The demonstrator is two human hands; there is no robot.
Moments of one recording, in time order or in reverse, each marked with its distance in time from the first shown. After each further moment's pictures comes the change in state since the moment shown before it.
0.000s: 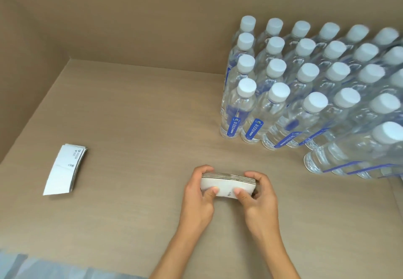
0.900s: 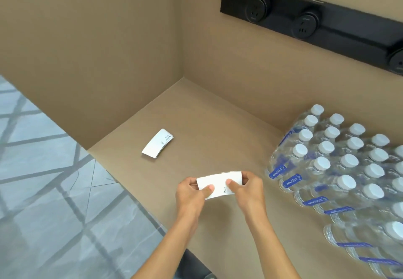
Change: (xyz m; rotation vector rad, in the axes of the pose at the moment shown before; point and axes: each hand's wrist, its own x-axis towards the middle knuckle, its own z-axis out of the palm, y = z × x) left_hand -0.057 0.064 -0.100 -0.418 0.633 -0.561; right_hand -0.018 -0.131 0.082 -0.420 -0.374 -0.007
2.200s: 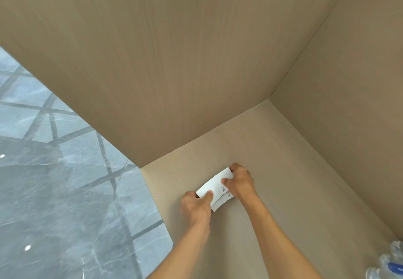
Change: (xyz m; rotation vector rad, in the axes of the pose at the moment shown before) left_hand 0.211 0.062 -0.106 -0.219 0.468 -0.379; right_hand 0.162 -0.137 0.280 -0.691 -0.482 -0.026
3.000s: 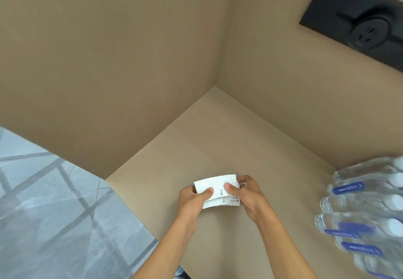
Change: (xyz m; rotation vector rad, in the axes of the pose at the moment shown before) left_hand -0.043 -0.023 0.006 0.198 -0.568 0.127; right_hand -0.080 0.128 -0.028 0.939 0.034 0.142
